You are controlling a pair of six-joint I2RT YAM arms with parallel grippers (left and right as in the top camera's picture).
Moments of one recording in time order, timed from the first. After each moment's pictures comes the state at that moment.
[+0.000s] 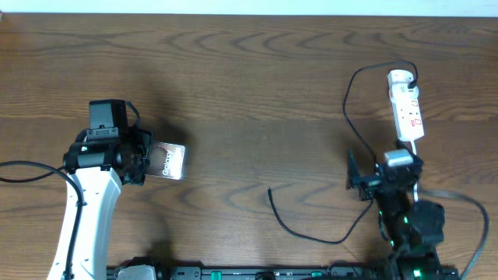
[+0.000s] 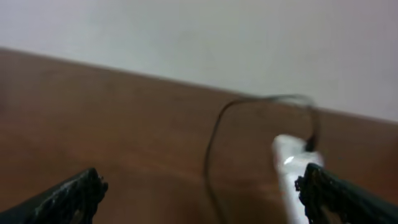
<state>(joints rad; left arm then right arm) 0.10 1.26 0.95 -0.90 0.01 -1.26 0.11 0.34 0.24 -0.05 -0.07 -0.09</state>
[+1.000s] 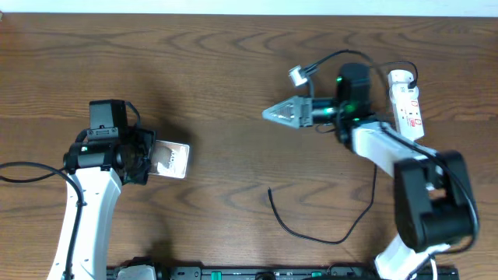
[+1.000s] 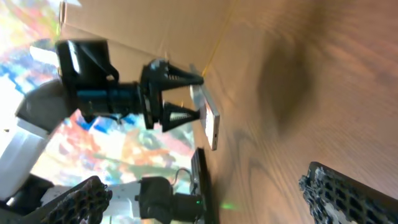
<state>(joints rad) 0.10 1.26 0.95 -0.89 0.08 -1.26 0.25 1.86 0.98 0.49 -1.36 0.77</state>
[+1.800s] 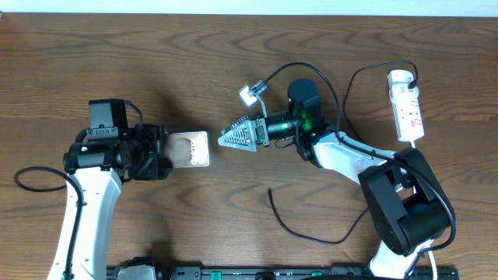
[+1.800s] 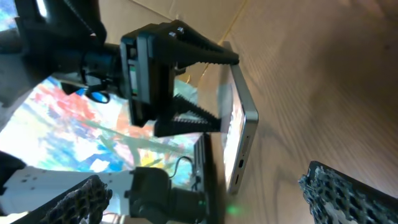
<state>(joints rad) 0.10 1.26 0.95 -0.87 0.37 -1.52 0.50 1.90 0.98 0.65 -1.24 0.81</state>
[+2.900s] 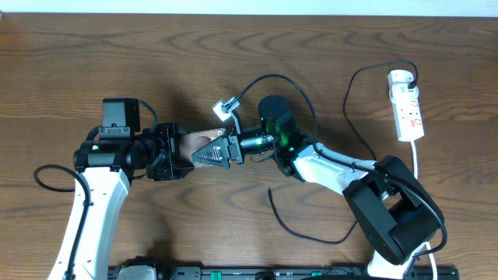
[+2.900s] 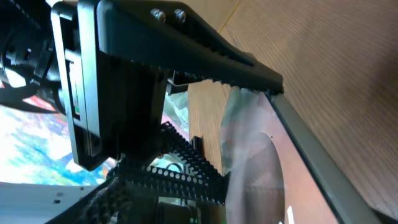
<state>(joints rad) 0.02 1.26 0.95 -0.87 0.52 -1.67 0.67 1.90 0.98 0.65 -1.06 0.77</state>
